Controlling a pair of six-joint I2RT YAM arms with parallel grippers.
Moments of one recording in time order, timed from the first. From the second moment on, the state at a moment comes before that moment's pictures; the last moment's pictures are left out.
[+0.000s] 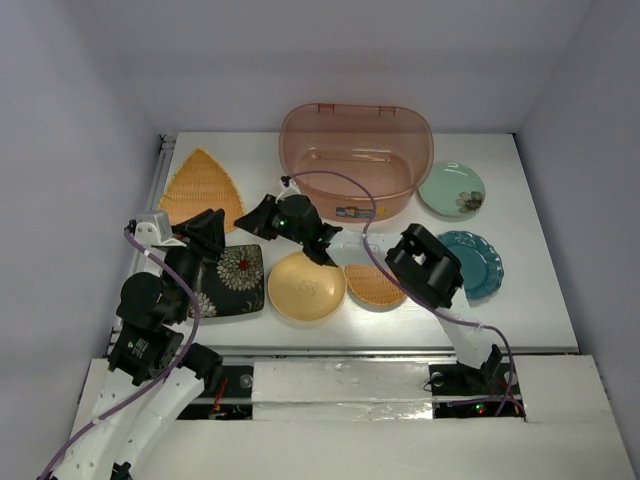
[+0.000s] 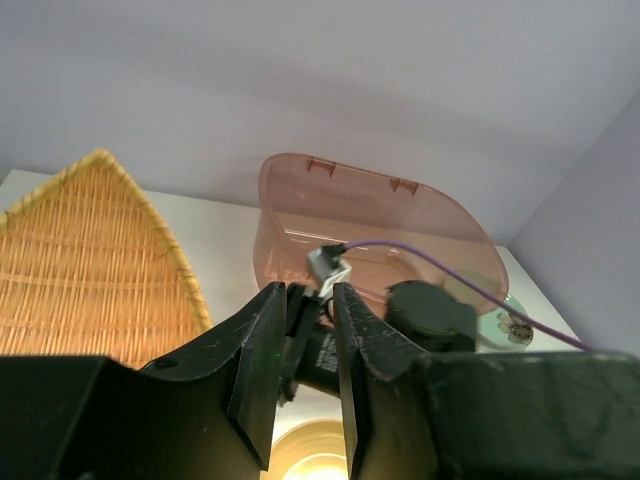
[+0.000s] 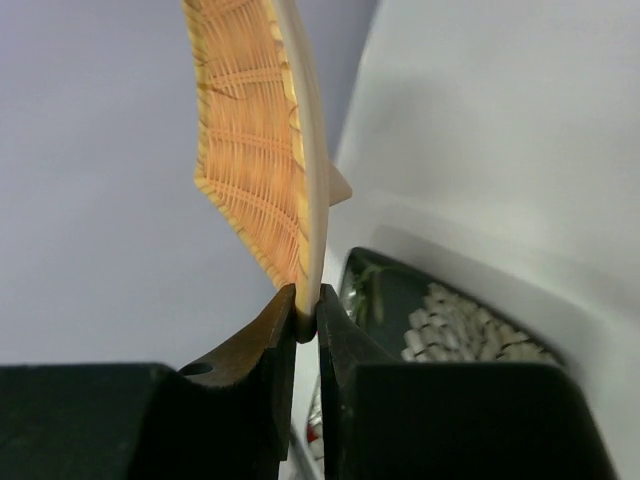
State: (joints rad) left arm -0.48 0.39 0.71 -0.12 -0.28 -0.31; right arm 0.92 2.26 1.58 0.54 -0.05 1.10
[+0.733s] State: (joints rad) left arm -0.48 0.36 0.70 -0.11 -0.33 -0.30; right arm 0.49 1.75 1.19 0.56 -0.13 0.97
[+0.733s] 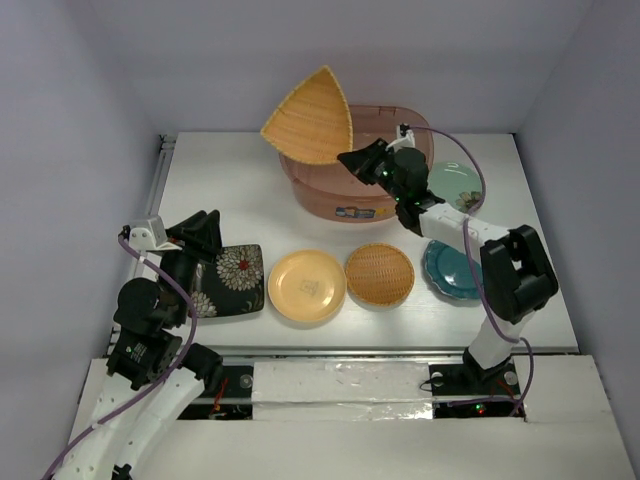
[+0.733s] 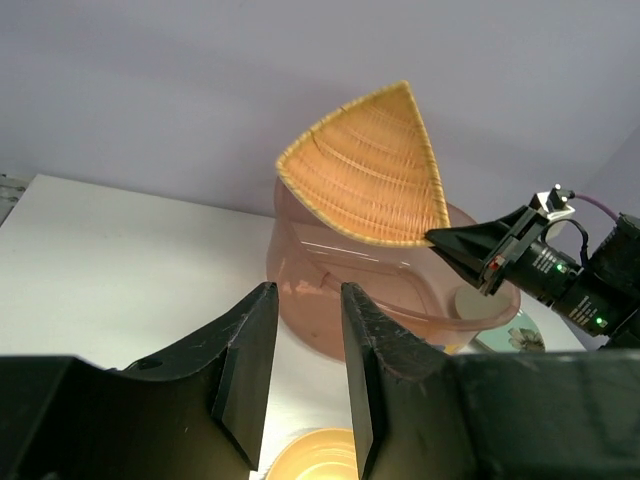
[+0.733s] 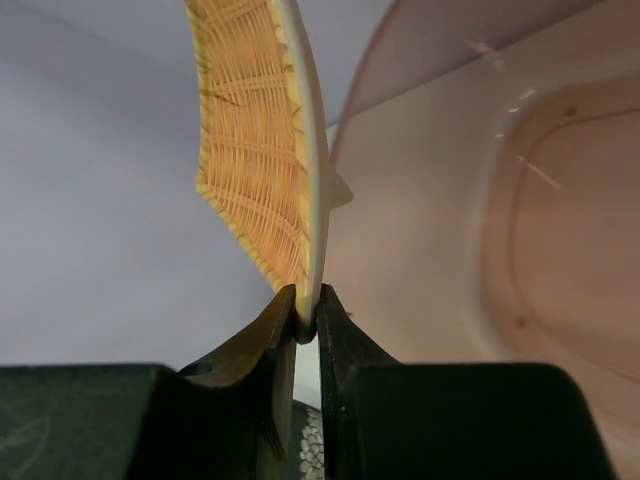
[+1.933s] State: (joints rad) left arm -0.48 0.36 0.70 -0.11 -0.31 -0.30; right arm 0.31 1.90 1.45 -0.12 -0.22 0.69
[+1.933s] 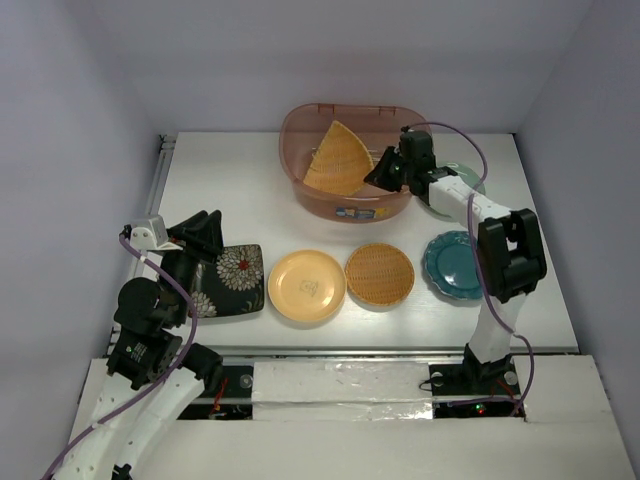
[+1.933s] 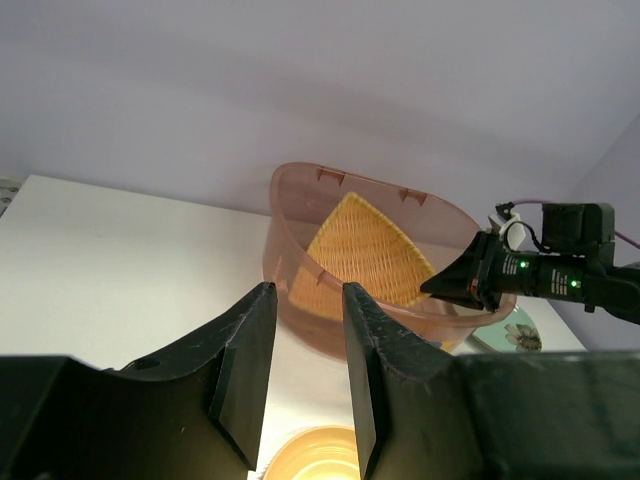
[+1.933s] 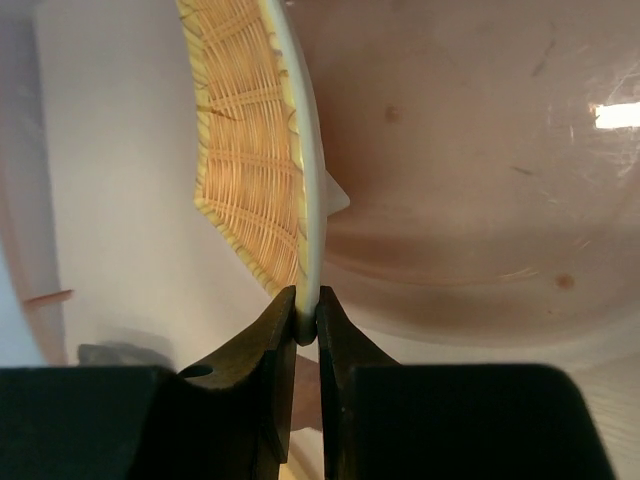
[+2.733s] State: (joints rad) left arm -0.48 0.36 0.70 -0.11 -0.31 -0.30; right arm 0.30 1.94 1.53 -0.23 -0.18 0.60
